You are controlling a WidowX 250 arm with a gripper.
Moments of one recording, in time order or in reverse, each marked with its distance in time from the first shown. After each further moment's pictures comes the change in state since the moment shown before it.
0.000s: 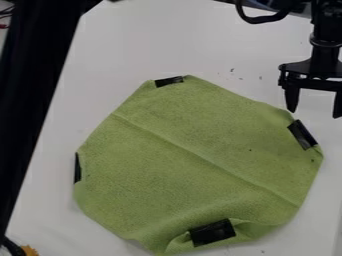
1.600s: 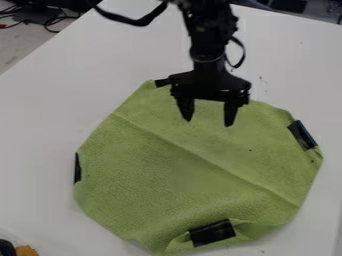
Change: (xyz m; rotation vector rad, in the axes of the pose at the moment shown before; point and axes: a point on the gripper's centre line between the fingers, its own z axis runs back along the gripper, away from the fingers) arm -0.068 0.146 0.029 0.082 -0.094 0.113
